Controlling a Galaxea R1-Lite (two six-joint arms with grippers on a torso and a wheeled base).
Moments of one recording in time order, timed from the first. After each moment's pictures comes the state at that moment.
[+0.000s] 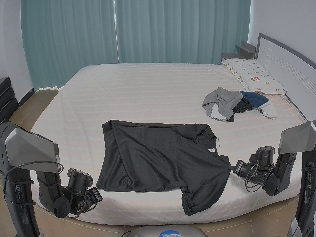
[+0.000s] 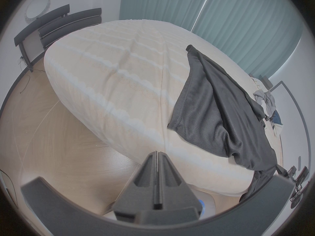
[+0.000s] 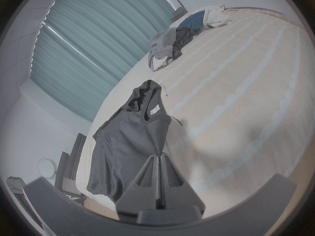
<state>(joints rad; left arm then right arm) -0.30 2.25 -0.26 -1.04 0.20 -0.80 0.12 2.36 -0.45 -1.36 0.20 0.69</state>
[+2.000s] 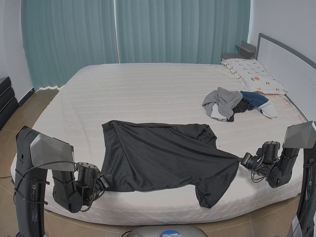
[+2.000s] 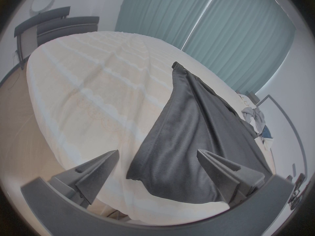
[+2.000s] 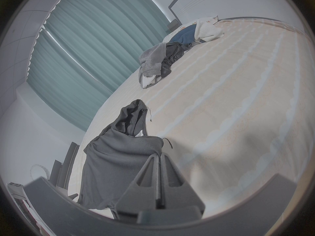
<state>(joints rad) -0.28 2.43 -0.44 -1.26 0.25 -0.76 -0.01 2.40 -0.58 -1.32 0.21 0.63</state>
